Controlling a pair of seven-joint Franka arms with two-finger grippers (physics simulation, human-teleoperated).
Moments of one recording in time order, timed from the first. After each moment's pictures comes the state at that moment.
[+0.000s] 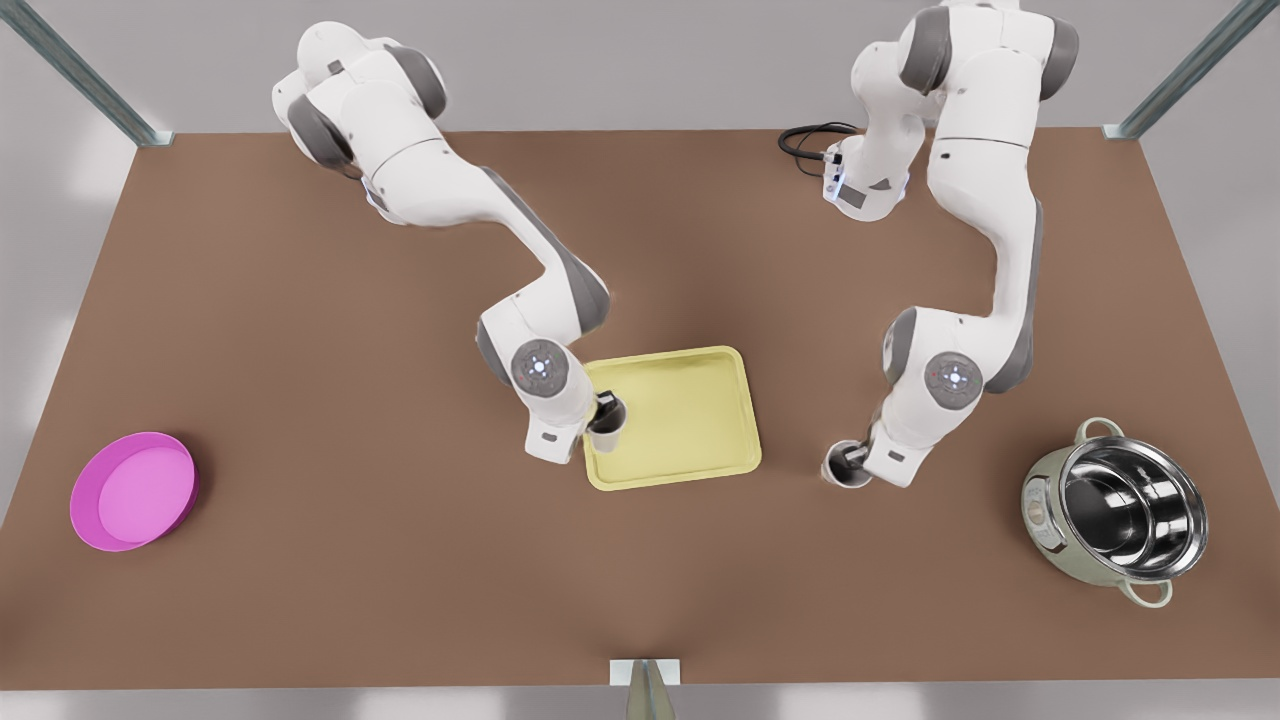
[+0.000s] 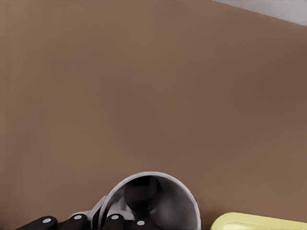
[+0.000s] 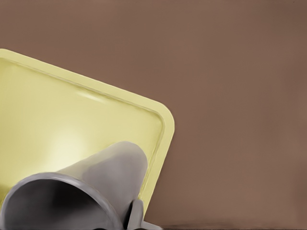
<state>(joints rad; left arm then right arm) -0.29 0.45 0.12 -1.76 -0.05 2.28 -0.44 0.57 0.71 0.00 -1.24 0.09 1.93 0.10</state>
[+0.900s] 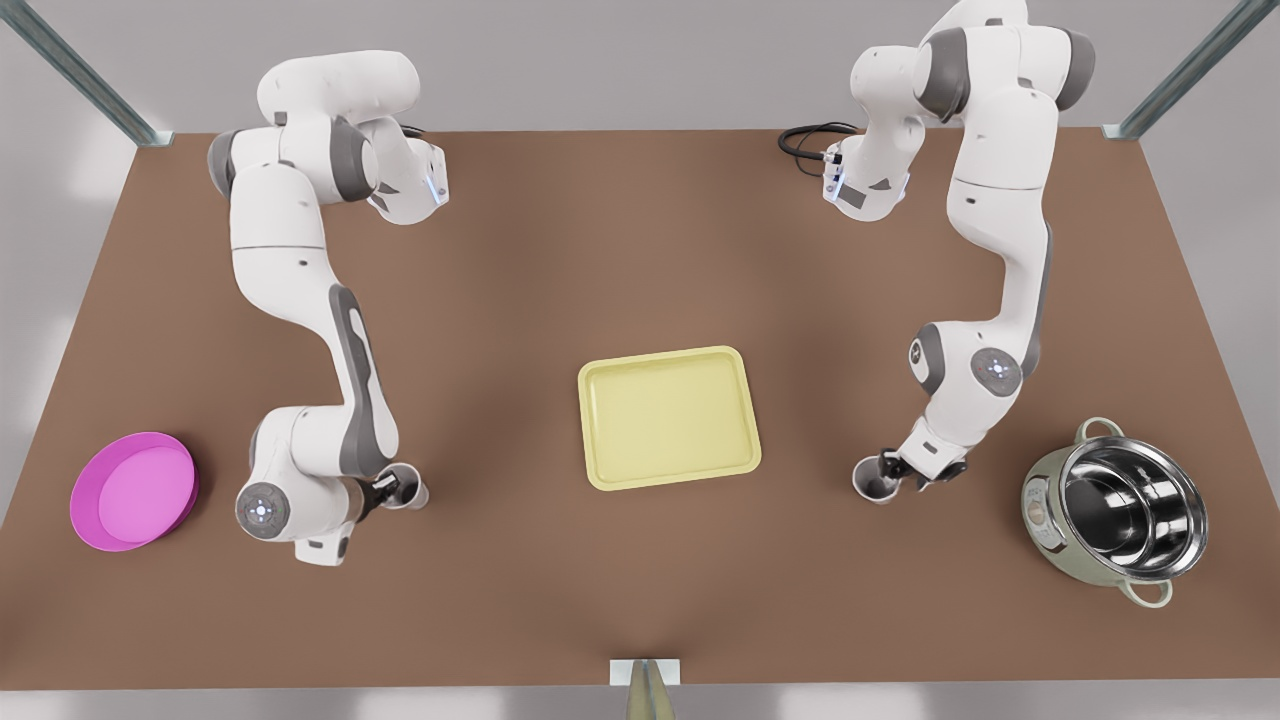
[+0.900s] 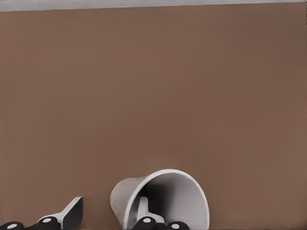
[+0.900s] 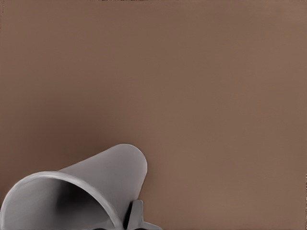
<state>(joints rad) -0.19 0.50 0.11 -1.95 -0.18 2.72 0.13 0.15 0.87 -0.10 -1.19 0.16 1.85 -0.62</state>
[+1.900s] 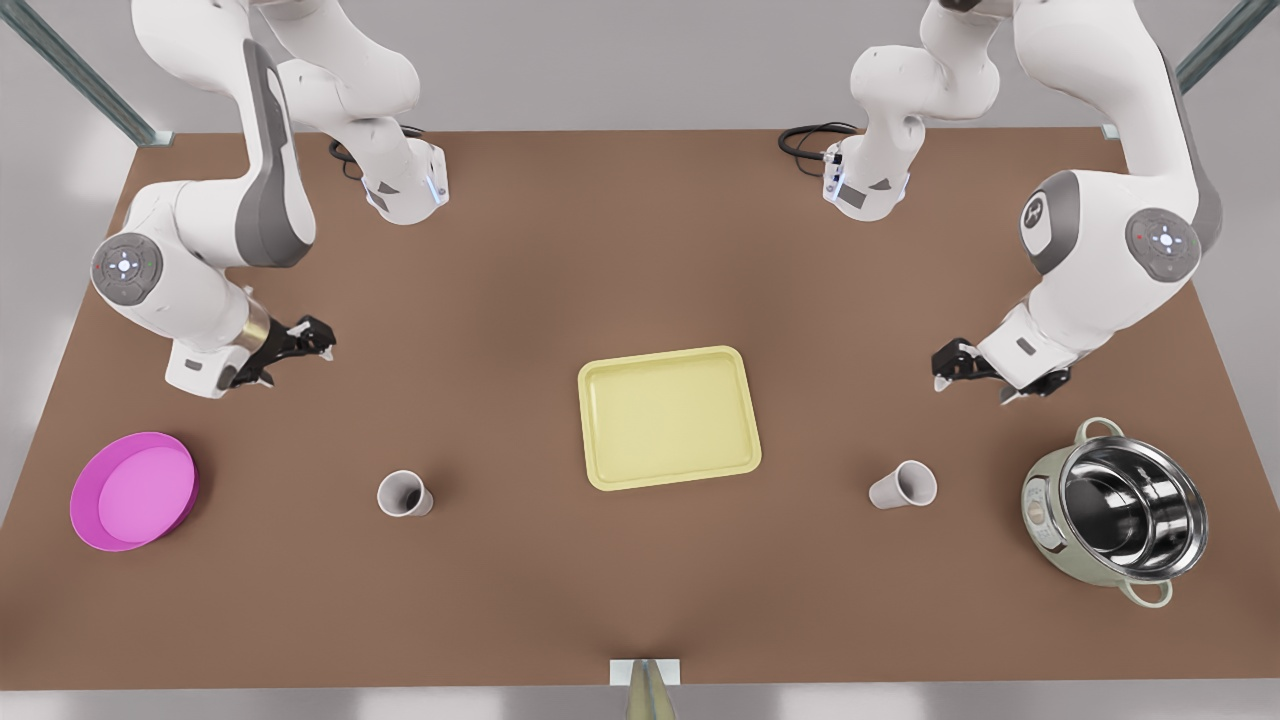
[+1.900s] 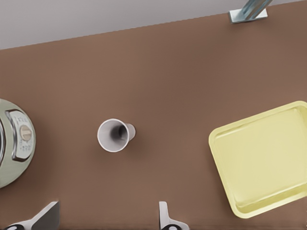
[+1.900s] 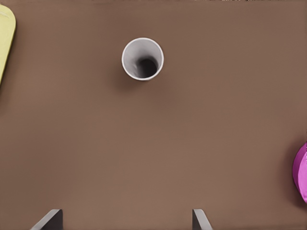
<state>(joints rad) -0.20 0.12 0.11 -1.64 -0.07 1.84 0.11 0.12 0.04 -0.06 -1.82 0.01 1.80 -0.38</state>
